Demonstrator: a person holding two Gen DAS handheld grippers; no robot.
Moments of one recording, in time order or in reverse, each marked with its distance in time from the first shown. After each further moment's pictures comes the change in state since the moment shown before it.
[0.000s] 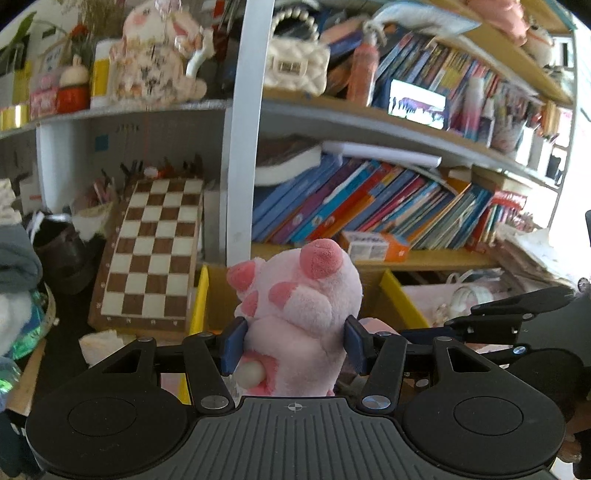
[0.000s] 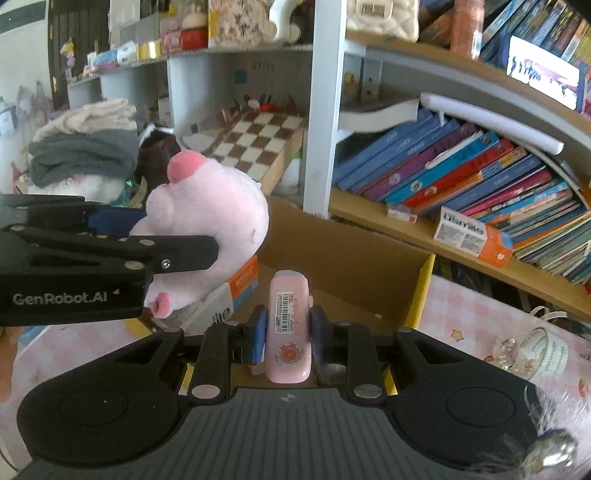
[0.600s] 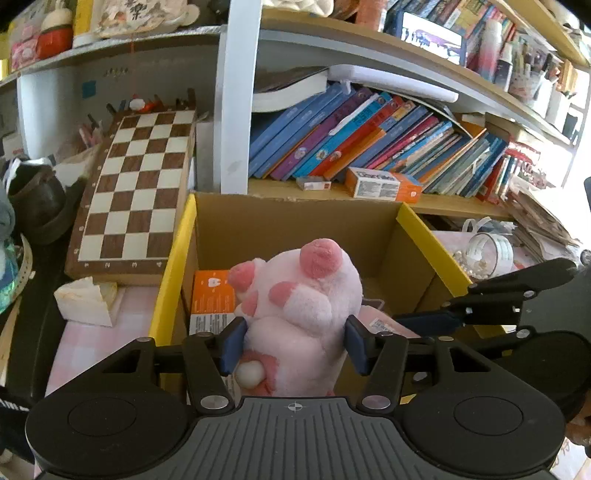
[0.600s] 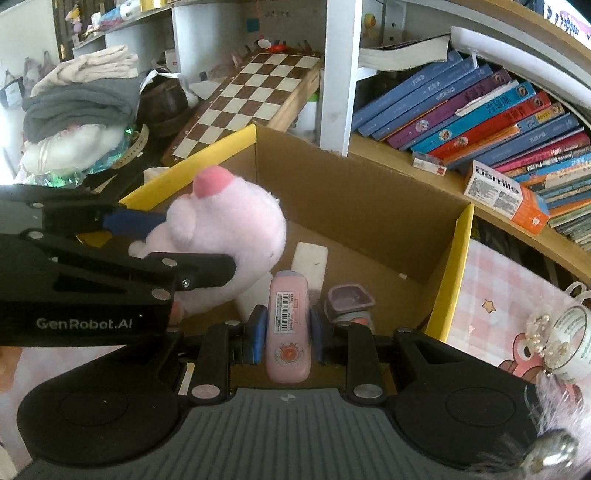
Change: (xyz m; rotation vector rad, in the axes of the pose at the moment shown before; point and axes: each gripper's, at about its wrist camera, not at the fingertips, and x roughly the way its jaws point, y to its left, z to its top) left arm 0.041 0.004 -0.022 -0.004 0.159 -0.001; right arm 0.041 -0.007 -0.020 -0.002 0.130 0.067
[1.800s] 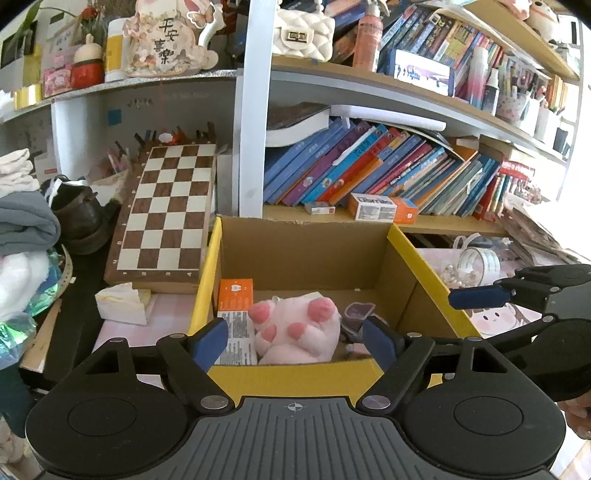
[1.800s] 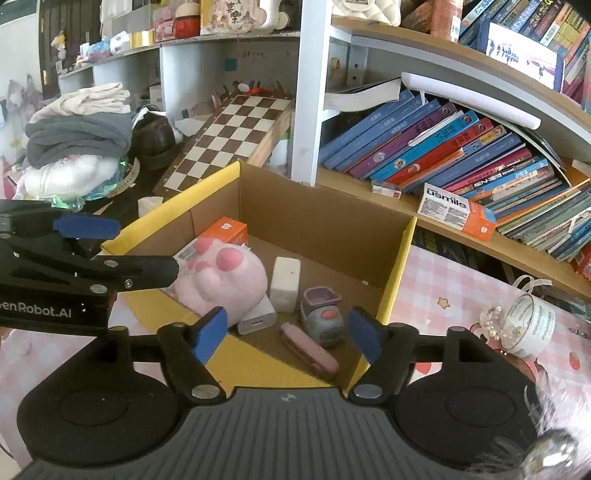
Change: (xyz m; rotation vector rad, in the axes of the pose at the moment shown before) left arm -0.066 -0.009 -0.015 0.012 -0.091 0.042; right arm -0.063 0.016 -0.024 0.024 -0.121 -0.109
